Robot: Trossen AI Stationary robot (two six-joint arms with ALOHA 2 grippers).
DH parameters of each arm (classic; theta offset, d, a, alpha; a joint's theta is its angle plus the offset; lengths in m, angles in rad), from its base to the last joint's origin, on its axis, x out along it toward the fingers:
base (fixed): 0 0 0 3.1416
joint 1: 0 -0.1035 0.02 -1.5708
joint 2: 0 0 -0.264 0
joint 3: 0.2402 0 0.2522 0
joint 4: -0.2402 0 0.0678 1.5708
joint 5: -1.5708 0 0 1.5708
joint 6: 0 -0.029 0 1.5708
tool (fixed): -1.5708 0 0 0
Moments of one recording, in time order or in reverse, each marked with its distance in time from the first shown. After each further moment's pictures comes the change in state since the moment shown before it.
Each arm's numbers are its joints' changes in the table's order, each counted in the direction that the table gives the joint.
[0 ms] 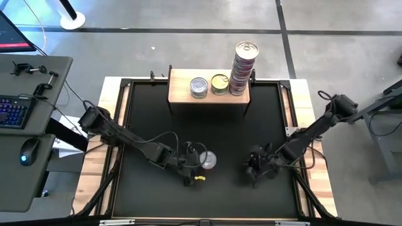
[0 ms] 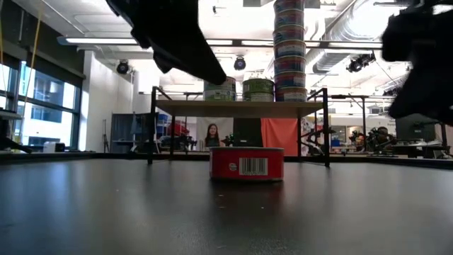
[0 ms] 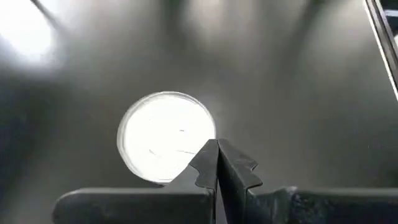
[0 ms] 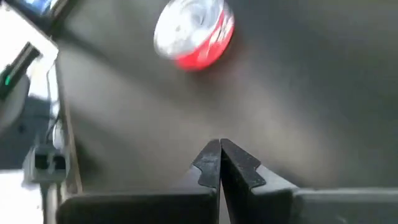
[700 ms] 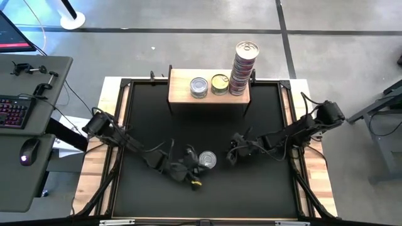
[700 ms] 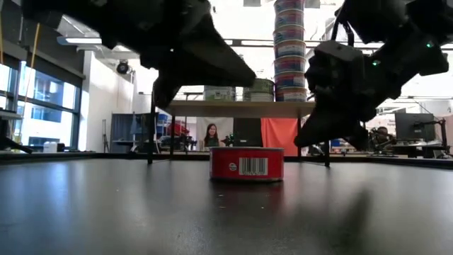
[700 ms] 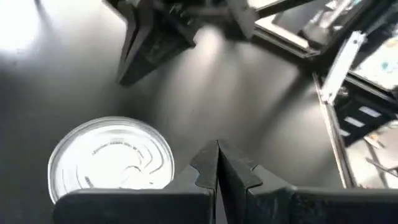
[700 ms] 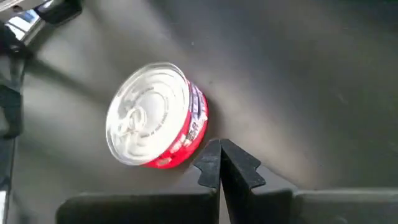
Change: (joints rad) left arm 0.050 -0.114 -0.173 0.605 -0.152 0.268; right arm 0.399 -0.277 0.024 0.384 -0.234 0.359
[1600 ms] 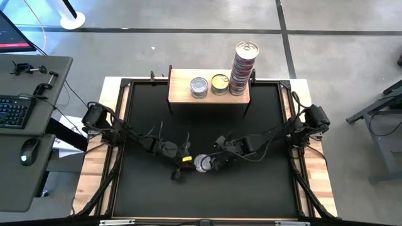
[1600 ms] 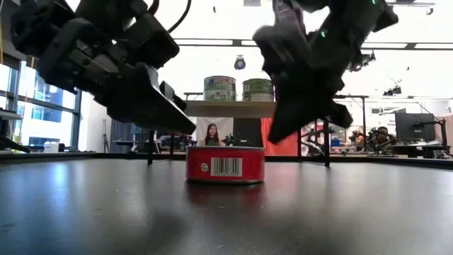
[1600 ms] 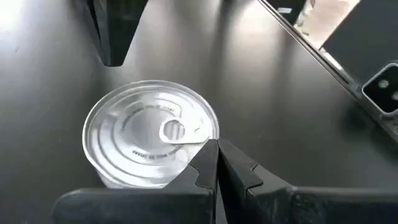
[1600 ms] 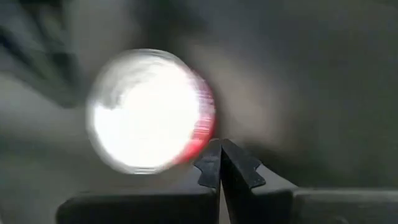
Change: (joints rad) left arm -0.189 0.096 -0.369 0.301 0.578 -0.520; right arm -0.001 -0.201 0.481 -0.577 -0.088 -0.169
